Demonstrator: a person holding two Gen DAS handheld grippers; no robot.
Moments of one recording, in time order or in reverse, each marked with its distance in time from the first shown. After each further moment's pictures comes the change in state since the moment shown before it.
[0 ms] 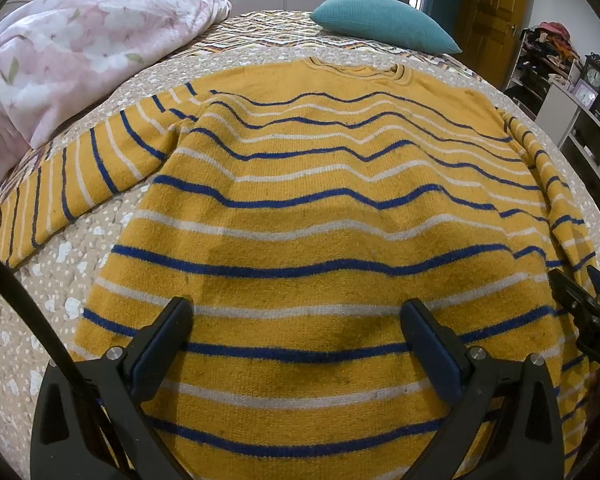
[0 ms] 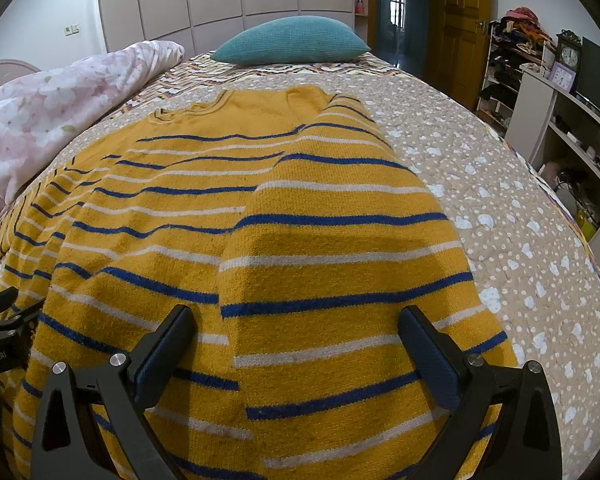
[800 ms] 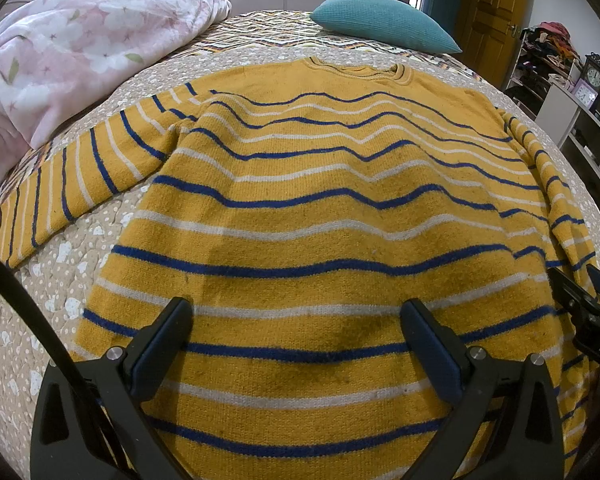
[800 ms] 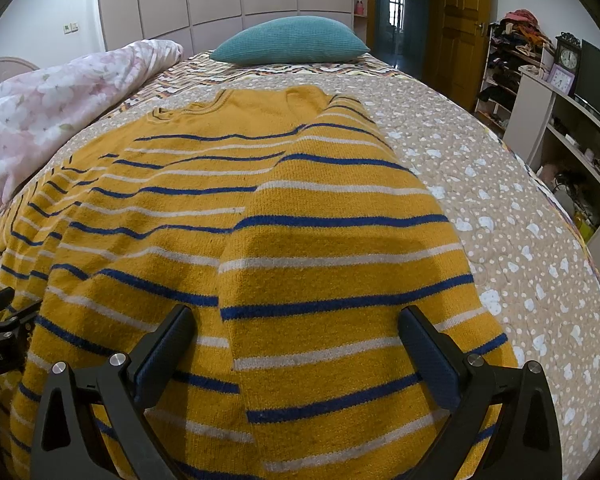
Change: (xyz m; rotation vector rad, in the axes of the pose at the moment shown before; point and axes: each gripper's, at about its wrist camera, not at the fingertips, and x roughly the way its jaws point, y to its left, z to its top) left arm 0.000 0.000 0.000 0.001 -0.003 0.001; right arm 0.004 0.004 0.001 -0.013 -0.001 -0.024
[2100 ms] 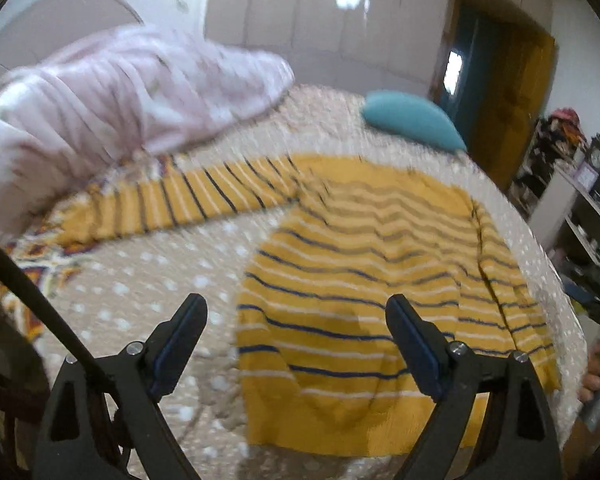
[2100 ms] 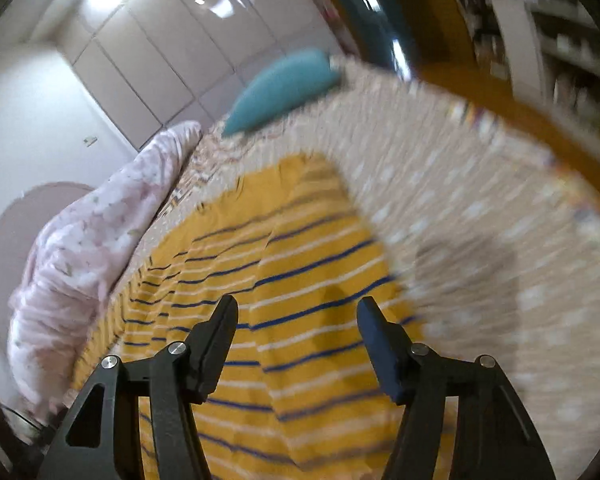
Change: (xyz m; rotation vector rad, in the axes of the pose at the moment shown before) left arm -0.203 0.060 -0.067 -0.221 -0.219 0.042; right arm -0.125 -0.104 -0.011 0.302 -0.105 0.283
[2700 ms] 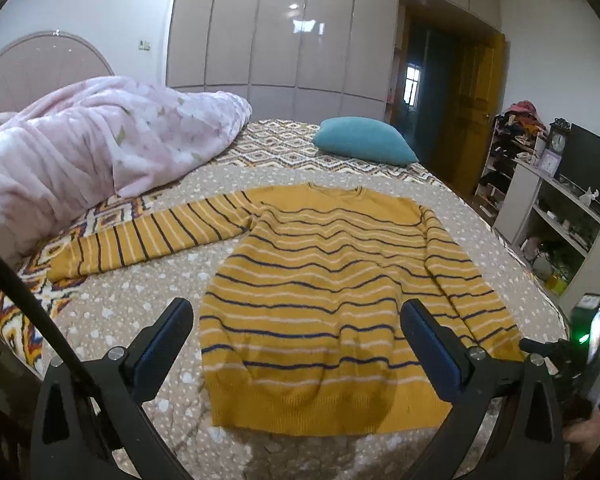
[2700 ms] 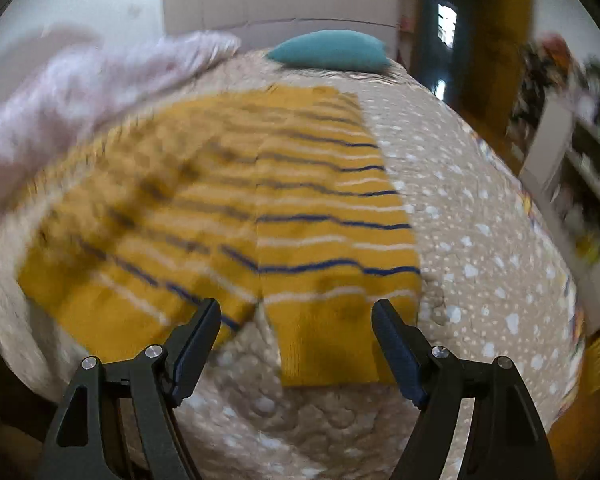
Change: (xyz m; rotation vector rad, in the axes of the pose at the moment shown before) left arm -0.048 -0.031 -0.028 0.117 -0.137 -0.119; right arm -0.001 0.038 -0.124 -0.513 0.143 -0.213
